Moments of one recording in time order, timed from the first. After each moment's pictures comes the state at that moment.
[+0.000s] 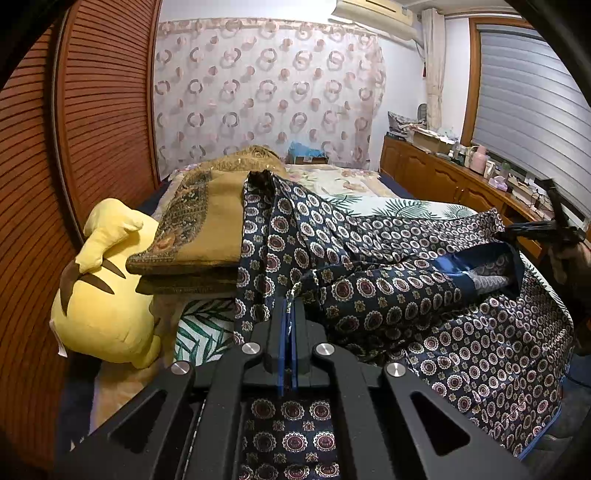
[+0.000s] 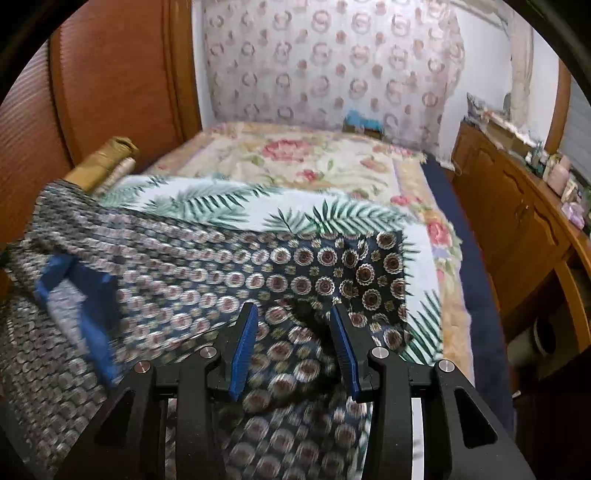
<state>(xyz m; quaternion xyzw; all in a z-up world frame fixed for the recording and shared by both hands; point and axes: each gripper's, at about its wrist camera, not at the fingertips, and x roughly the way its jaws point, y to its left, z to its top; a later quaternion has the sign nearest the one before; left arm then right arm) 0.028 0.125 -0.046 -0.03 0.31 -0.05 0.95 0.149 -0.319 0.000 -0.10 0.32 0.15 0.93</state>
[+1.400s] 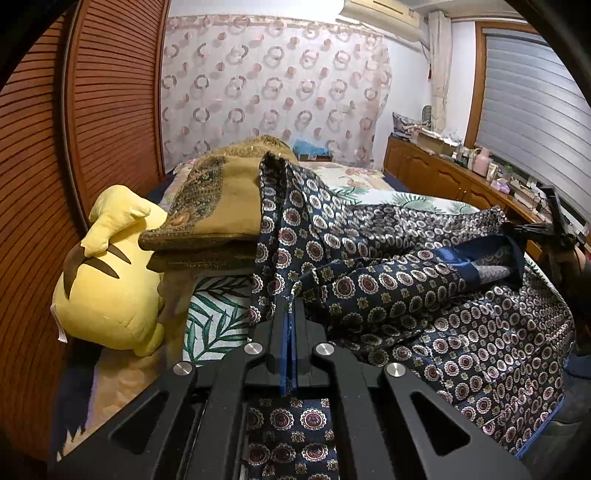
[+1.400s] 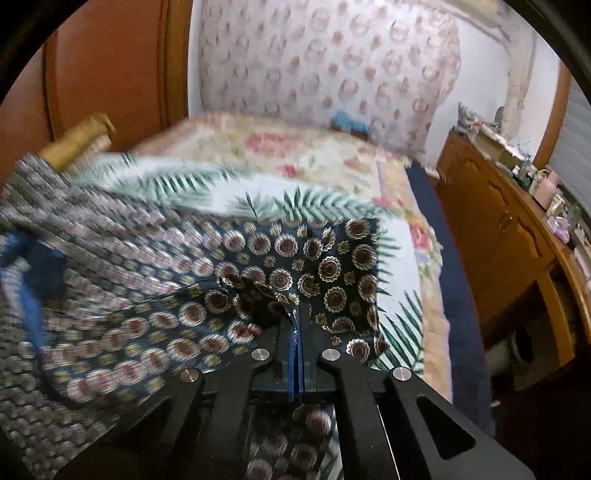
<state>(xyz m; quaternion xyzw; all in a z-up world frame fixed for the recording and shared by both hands) 0.014 0.134 -0.057 -0.04 0.30 -0.04 0.95 0.123 -0.334 -0.003 -0.13 0.29 0.12 0.94</state>
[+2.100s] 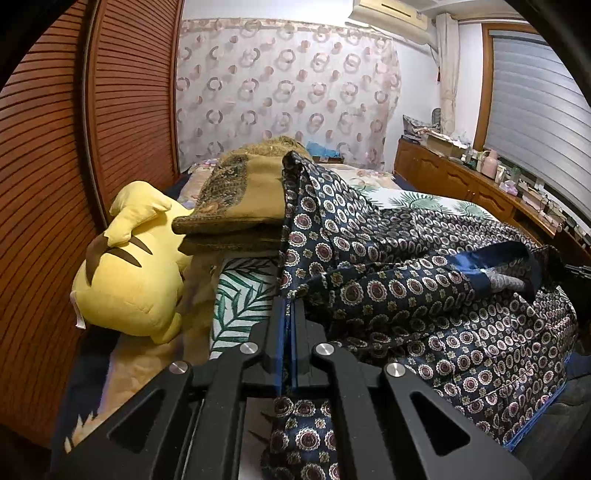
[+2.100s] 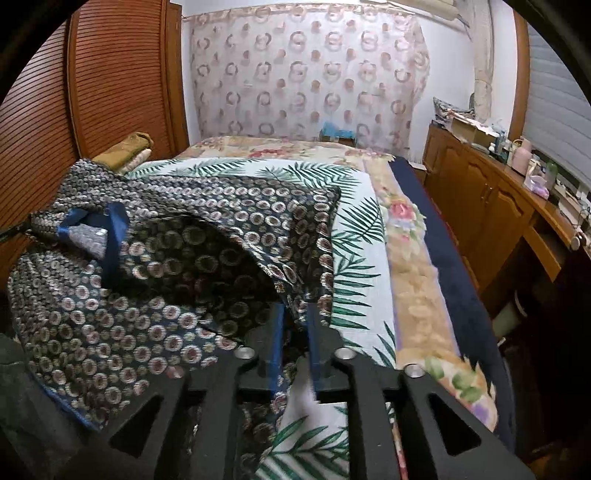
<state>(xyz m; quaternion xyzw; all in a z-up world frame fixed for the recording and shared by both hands) -0.014 0.148 -0.055 -0.04 0.30 -0.01 0.95 -0.059 -0.383 -0.004 -0.08 0.27 0.12 0.95</state>
